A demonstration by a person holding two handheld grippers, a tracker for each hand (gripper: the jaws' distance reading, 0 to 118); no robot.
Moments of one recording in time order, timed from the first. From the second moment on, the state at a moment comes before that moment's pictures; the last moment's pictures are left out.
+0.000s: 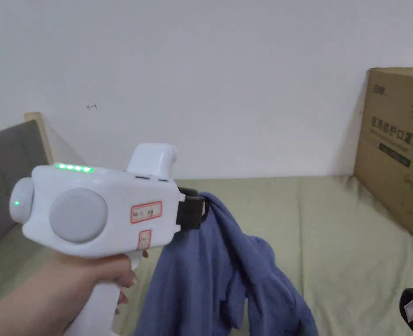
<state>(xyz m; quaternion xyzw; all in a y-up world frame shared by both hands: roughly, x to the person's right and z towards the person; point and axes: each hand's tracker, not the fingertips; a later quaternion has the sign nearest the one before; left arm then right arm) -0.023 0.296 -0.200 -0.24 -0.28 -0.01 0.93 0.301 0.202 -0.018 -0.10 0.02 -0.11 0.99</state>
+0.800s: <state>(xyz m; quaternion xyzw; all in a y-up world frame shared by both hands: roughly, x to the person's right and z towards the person) -0.069 0.190 -0.111 -0.15 -0.15 0.11 0.97 0.296 0.165 -0.024 -0.13 0.01 -0.11 0.98</state>
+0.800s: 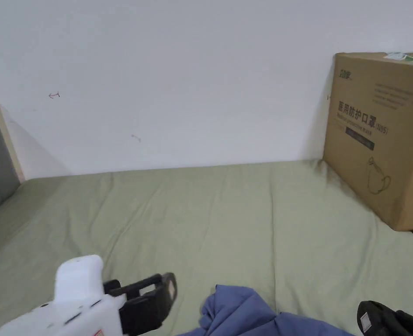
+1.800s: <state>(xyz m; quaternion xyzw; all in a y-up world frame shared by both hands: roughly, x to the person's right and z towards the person) -0.178 0.002 -0.256 -0.49 0.05 0.05 0.87 0.272 0.142 -0.036 -0.15 0.02 -0.08 0.99</state>
